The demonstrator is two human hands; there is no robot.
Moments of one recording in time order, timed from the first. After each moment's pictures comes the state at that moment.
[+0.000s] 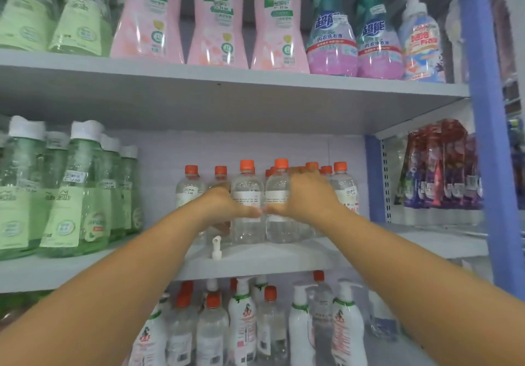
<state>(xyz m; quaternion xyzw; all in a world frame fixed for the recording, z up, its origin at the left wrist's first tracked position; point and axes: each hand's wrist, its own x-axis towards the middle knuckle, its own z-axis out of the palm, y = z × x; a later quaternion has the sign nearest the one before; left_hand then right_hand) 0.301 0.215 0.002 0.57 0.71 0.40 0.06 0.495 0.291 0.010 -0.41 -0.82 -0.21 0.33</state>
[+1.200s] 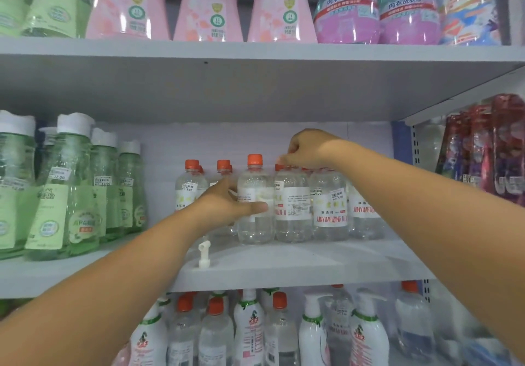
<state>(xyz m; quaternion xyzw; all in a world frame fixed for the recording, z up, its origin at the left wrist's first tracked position) 0.290 0.244 -0.011 0.57 0.66 0.48 0.04 0.494 0.343 0.098 -0.36 -0.89 -0.05 0.26</state>
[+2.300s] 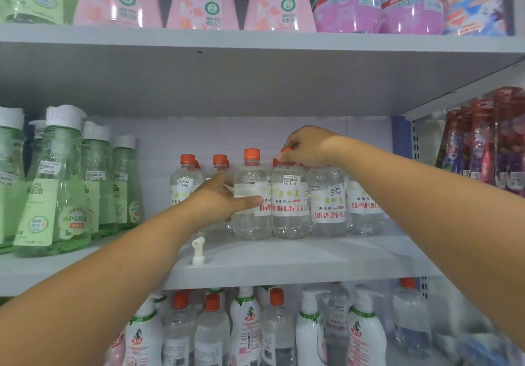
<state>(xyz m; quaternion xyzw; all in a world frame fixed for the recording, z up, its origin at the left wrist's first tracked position) 0.292 0.241 -0.010 0.56 0.69 0.45 0.00 0.494 0.362 0.093 -0.32 -0.90 -0.03 0.28</state>
